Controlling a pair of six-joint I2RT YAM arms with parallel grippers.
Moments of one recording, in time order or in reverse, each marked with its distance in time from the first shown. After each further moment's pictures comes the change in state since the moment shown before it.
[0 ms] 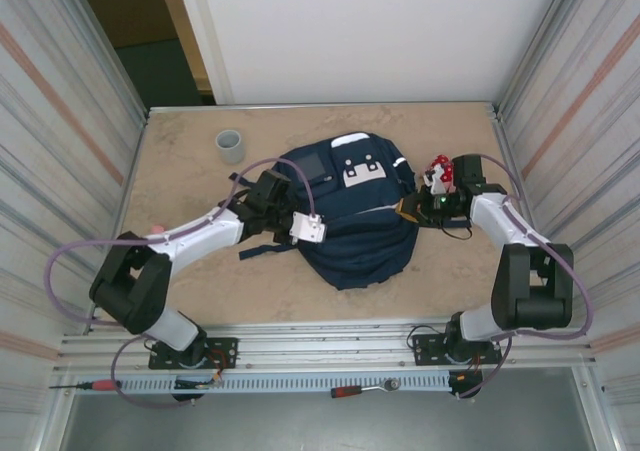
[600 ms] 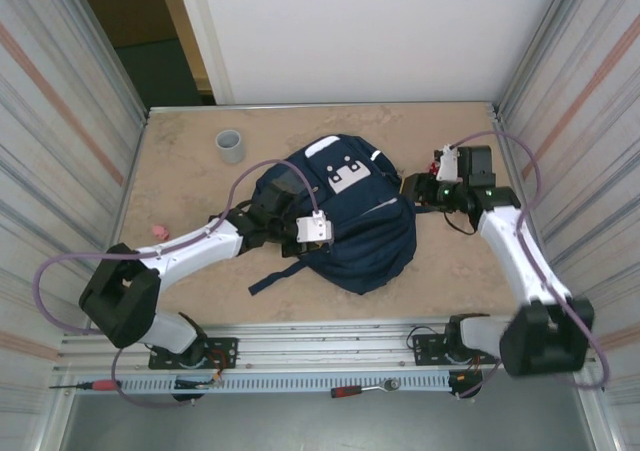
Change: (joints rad) left arm -0.080 -0.058 -0.037 0.000 -0.001 -0.434; right arm 0.137 -0.314 0.055 -0.027 0.356 -0.013
